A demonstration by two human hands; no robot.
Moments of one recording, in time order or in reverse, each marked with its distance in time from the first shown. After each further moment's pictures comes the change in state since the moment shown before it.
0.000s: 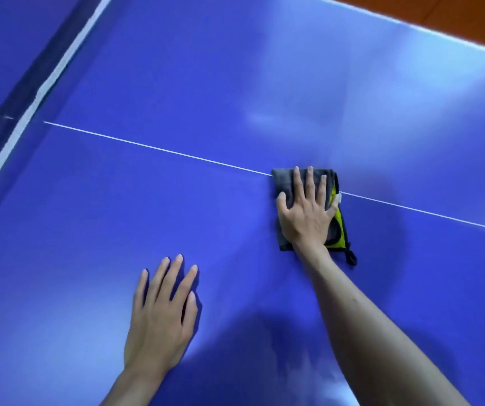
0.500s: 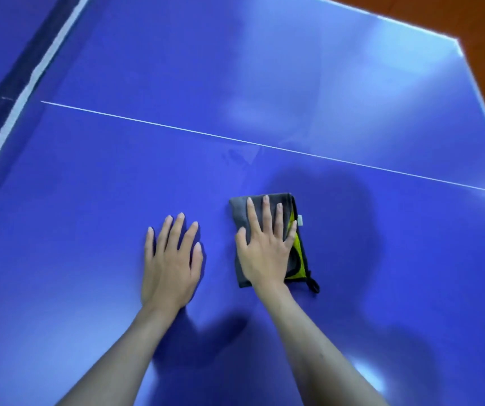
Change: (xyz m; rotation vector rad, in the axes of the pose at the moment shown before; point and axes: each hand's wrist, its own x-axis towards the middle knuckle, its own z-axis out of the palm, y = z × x) left_hand -0.002 0.004 -0.006 -0.023 -0.021 -0.030; right_hand -0.189 -0.022 0.017 -0.050 0.046 -0.093
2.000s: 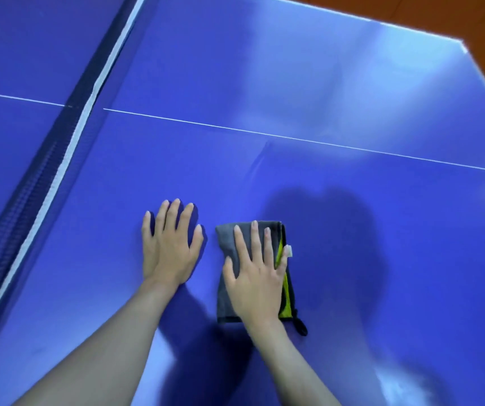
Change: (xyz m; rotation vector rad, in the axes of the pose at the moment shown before) left_hand -0.002 -0.119 -0.033 0.042 0.033 0.001; right_hand -0.123 -0.120 0.018 -0.040 0.044 -0.062
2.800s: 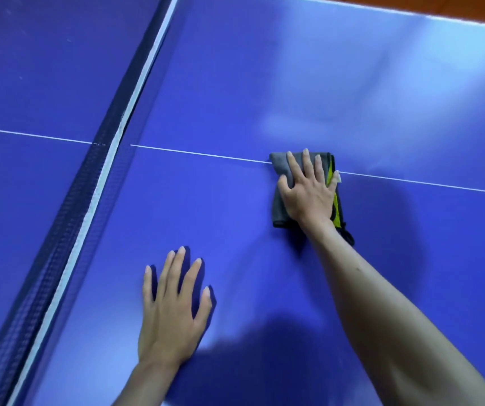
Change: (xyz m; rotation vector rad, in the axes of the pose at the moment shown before) left_hand 0.009 -0.058 0.002 -0.016 0.004 0.005; right_hand 0.304 0.003 0.012 0.117 -0.115 0.117
